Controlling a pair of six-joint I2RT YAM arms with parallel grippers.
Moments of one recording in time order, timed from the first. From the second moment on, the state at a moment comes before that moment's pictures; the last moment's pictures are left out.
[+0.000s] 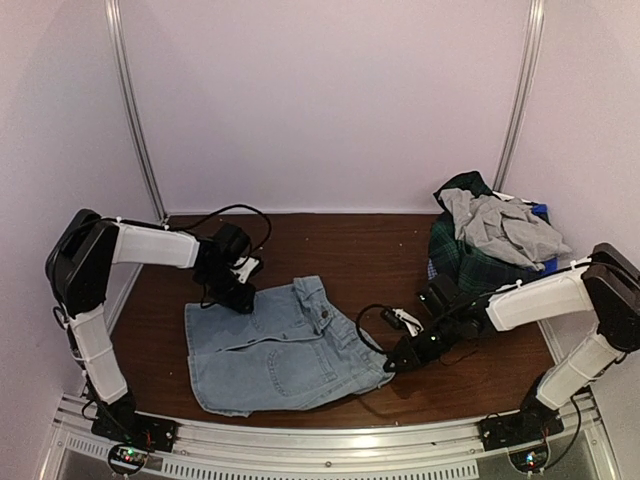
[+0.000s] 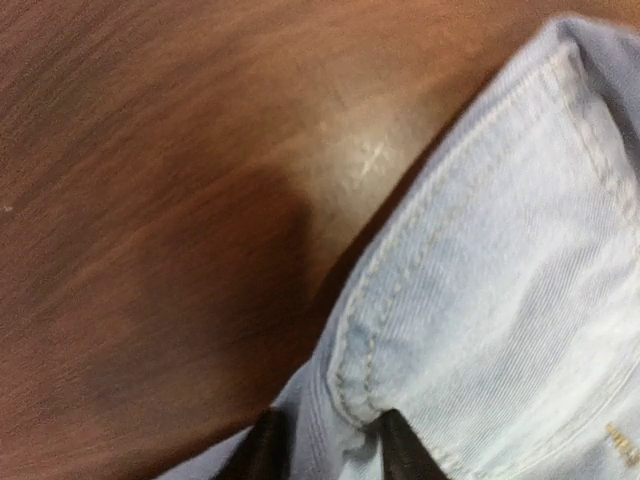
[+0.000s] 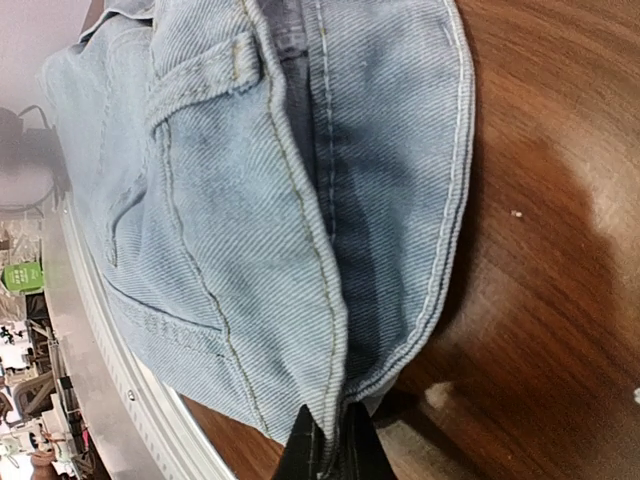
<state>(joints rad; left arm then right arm) -0.53 1.90 1.19 -0.54 0.06 -0.07 0.72 1.50 0.59 -0.13 -0.58 0.39</state>
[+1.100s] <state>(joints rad) -0.52 1.99 1.40 -0.42 0.25 -0.13 0.55 1.39 0.71 -0.38 -0.27 0.35</state>
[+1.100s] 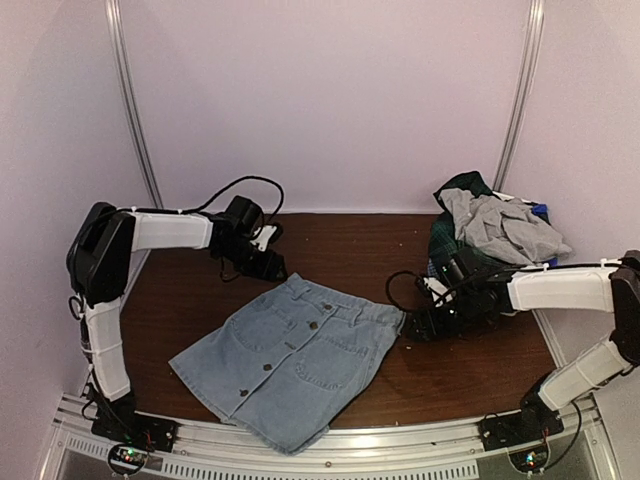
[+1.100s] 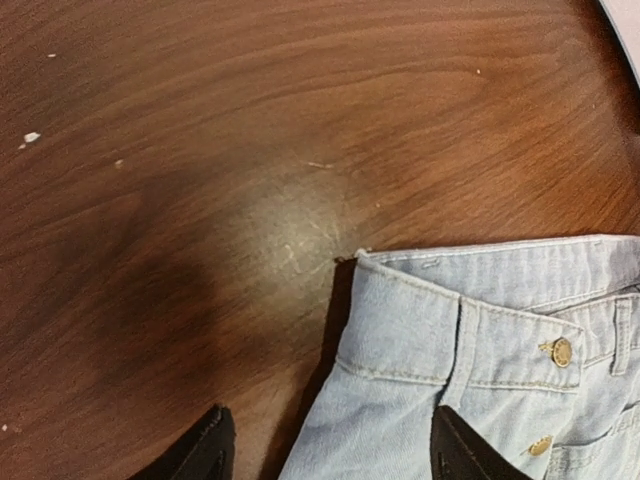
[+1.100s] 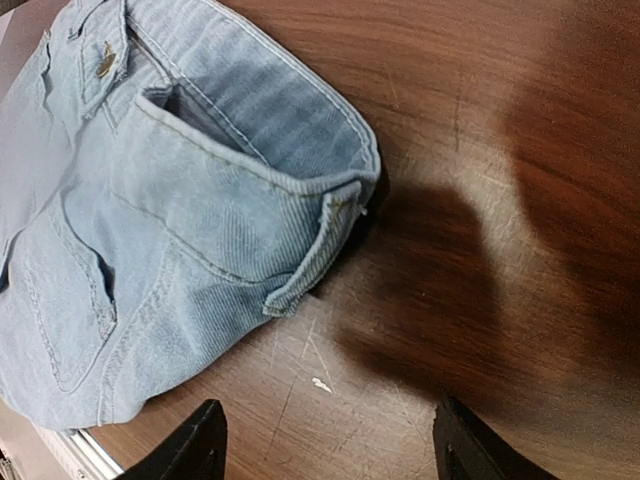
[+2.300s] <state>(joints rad) -0.52 1.56 1.57 -0.45 0.09 -0.04 0.54 1.43 1.29 -0.33 -0.22 0.22</state>
